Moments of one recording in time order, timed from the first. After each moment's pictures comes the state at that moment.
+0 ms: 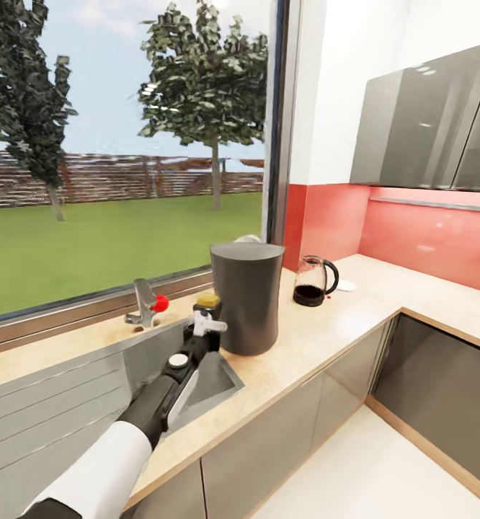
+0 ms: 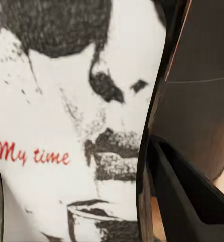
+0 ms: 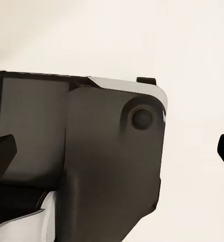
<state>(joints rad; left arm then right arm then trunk) -0.73 -0.13 -0.28 -0.77 0.06 0.11 0.09 -0.09 -0.05 0.94 -0.16 -0.89 -0.03 0.01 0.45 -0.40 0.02</state>
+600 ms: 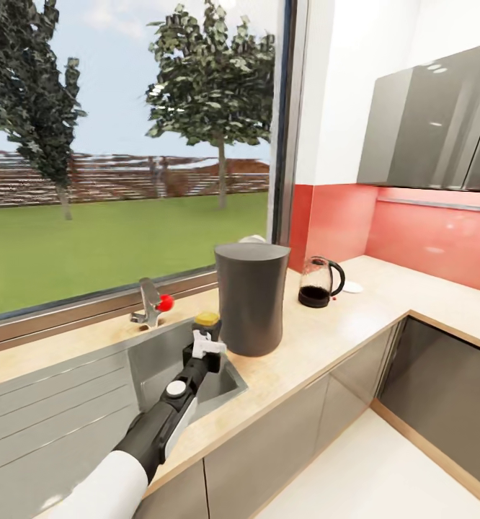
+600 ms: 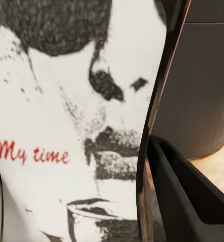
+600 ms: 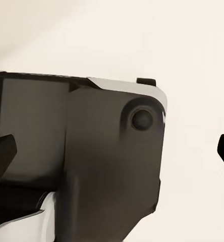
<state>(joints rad) -0.63 -0.13 -0.28 -0.76 0.06 0.00 0.09 -0.09 -0.05 0.94 -0.16 -0.89 -0.03 0.01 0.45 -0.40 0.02</state>
